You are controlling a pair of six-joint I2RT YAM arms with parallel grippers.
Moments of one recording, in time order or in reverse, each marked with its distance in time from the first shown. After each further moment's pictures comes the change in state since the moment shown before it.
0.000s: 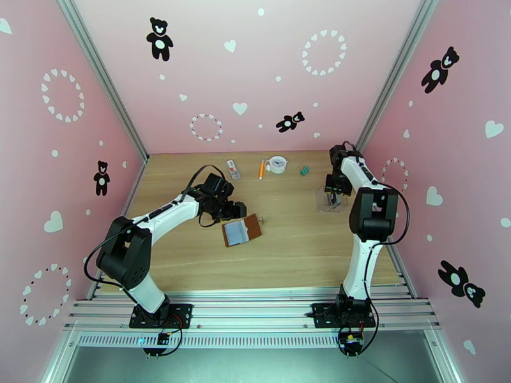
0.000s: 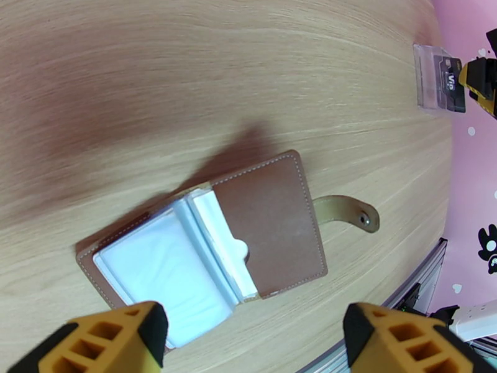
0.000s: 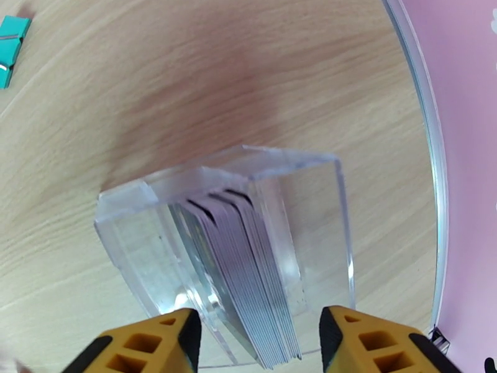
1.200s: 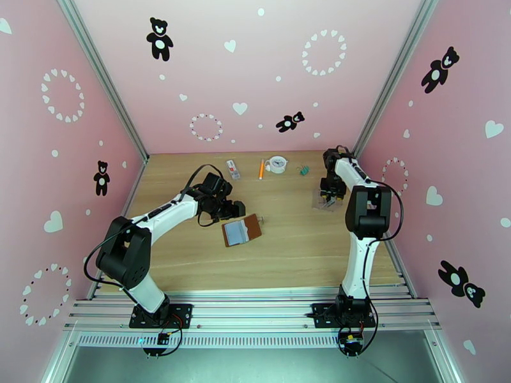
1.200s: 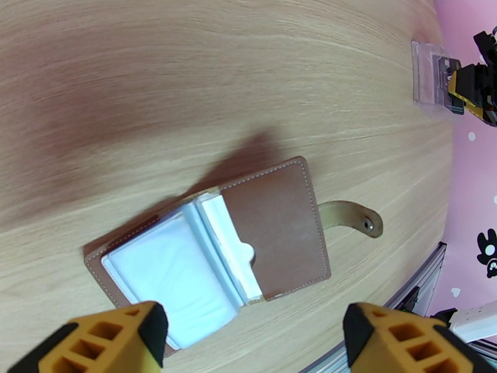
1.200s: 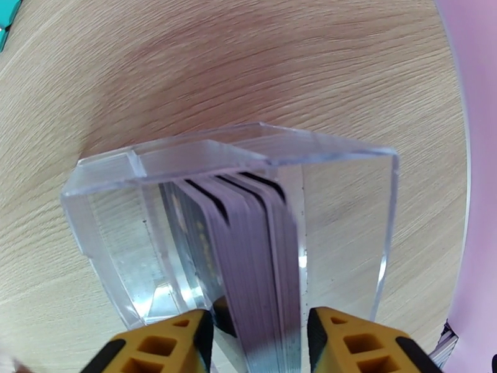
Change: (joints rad) left arm 0.015 0.000 0.000 0.000 0.000 0.001; right arm 0.037 0.024 -0.022 -0.020 -0.006 0.032
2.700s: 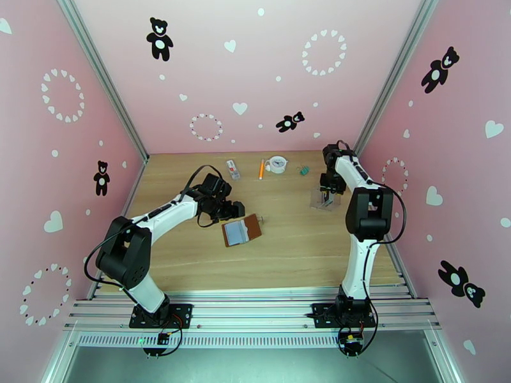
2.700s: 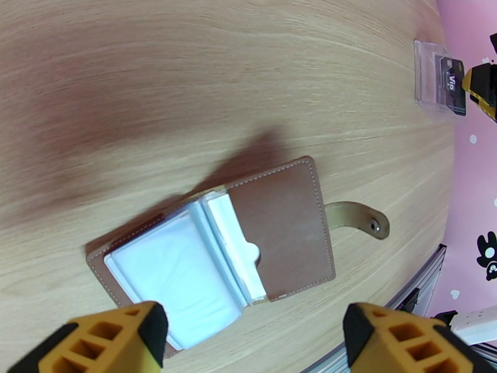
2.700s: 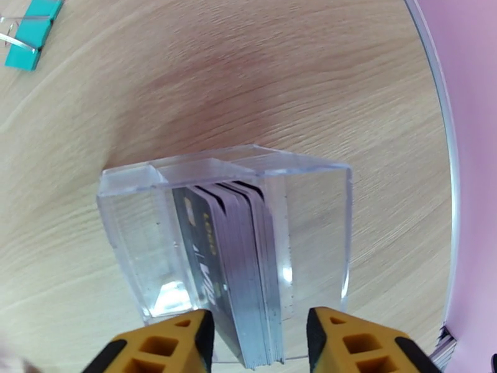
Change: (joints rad) left arm 0.004 -0.001 -0.014 0.009 0.000 -0.008; right arm 0.019 -0.032 0.028 0.013 -0.012 0.016
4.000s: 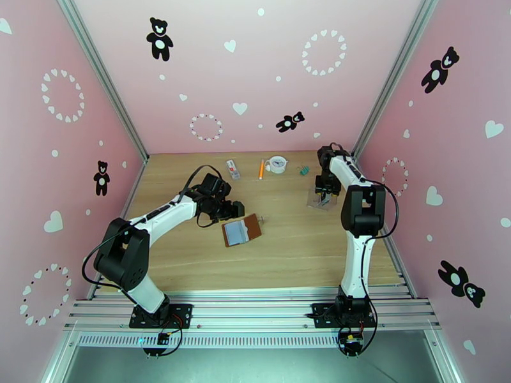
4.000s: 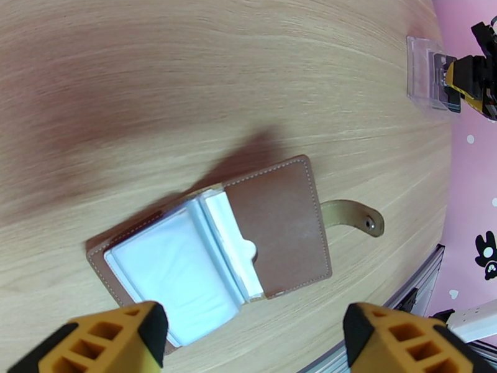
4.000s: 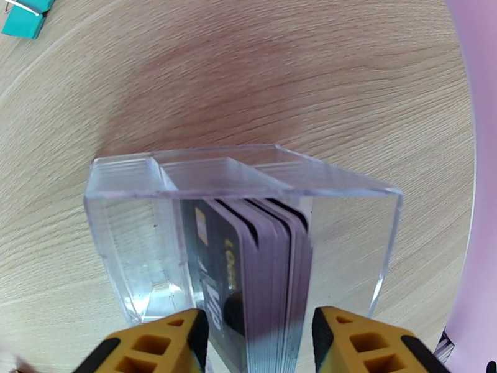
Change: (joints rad) left arm 0.001 -0.017 -0.007 0.000 0.000 -0.004; right arm 0.025 0.077 0.055 -0.041 0.000 -0.025
